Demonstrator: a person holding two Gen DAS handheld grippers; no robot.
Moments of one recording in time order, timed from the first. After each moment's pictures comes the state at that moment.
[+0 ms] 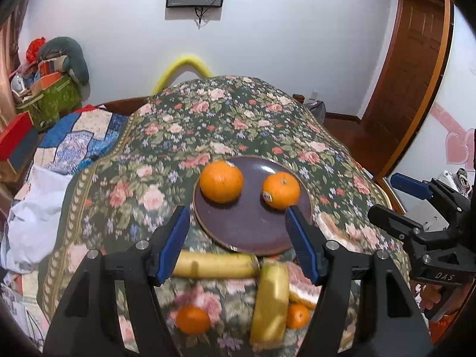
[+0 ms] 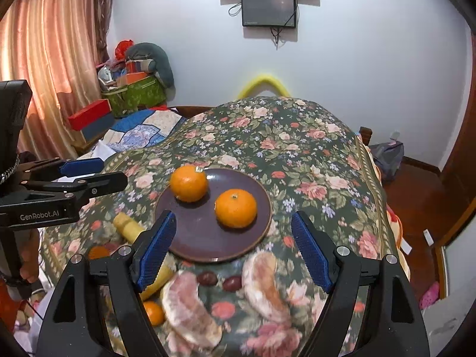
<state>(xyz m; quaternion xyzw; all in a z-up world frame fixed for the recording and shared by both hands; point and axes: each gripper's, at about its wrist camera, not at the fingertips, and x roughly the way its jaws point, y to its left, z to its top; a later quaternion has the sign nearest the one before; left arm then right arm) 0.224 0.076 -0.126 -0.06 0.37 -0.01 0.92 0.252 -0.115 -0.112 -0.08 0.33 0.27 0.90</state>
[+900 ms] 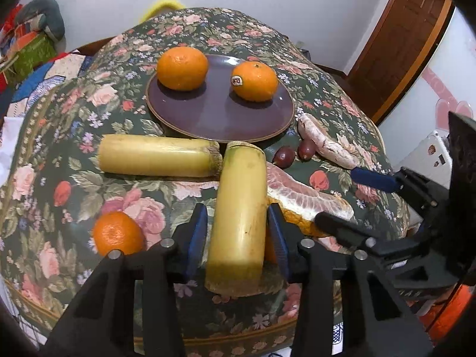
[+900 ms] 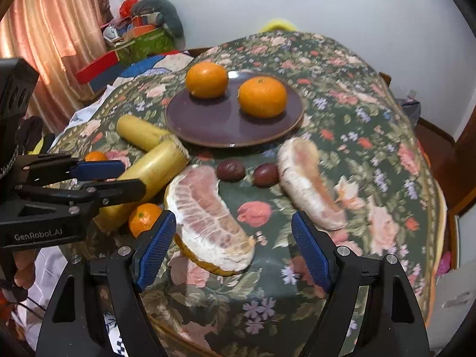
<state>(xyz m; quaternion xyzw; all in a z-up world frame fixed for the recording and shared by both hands) 0.197 0.036 -0.224 -0.09 0.48 -0.07 0.87 0.215 -0.113 -0.209 -0.09 0.44 0.30 0.84</state>
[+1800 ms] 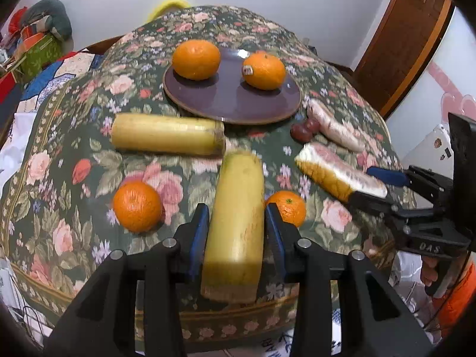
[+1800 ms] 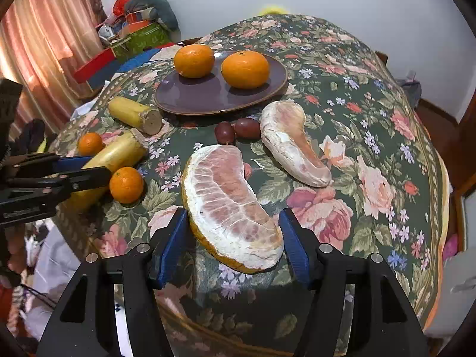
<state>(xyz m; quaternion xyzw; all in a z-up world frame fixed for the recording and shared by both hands) 0.176 0.042 -0.222 -0.07 0.48 -0.05 0.87 0.210 -0.146 -0.215 -0.06 0.47 0.30 0.83</state>
